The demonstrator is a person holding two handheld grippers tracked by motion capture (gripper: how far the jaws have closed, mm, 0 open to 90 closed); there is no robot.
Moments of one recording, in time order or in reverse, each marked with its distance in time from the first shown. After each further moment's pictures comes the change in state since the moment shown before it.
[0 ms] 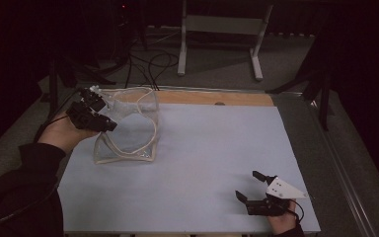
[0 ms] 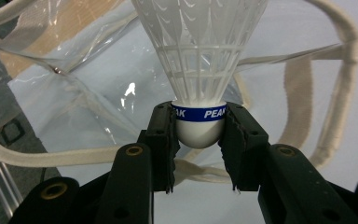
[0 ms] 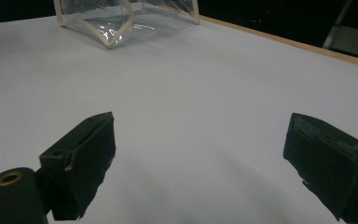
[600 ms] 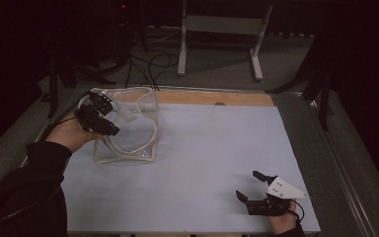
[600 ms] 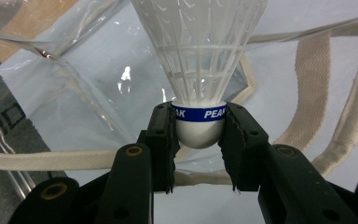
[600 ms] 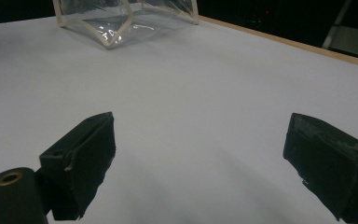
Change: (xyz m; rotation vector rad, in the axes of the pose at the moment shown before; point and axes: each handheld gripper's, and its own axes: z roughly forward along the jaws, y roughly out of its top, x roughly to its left) left arm -0.010 0.005 0.016 0.101 -0.014 0.042; right arm -0.001 0.000 -0.001 -0.002 0.000 -0.001
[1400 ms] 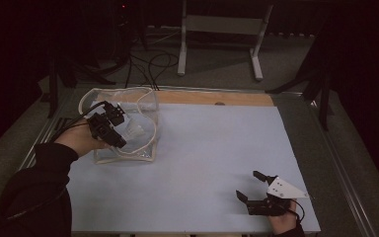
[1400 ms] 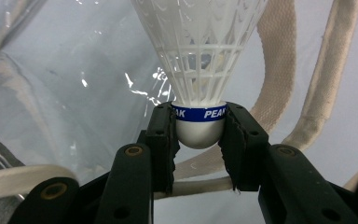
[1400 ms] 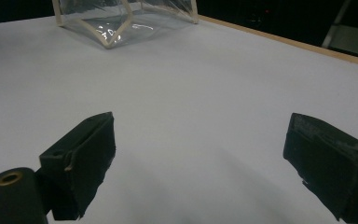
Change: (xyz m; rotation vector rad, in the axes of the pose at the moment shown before) left arm -0.020 0.004 0.021 0.131 -0.075 0.120; right arm 0.000 0.000 -0.001 0.004 -0.002 0.004
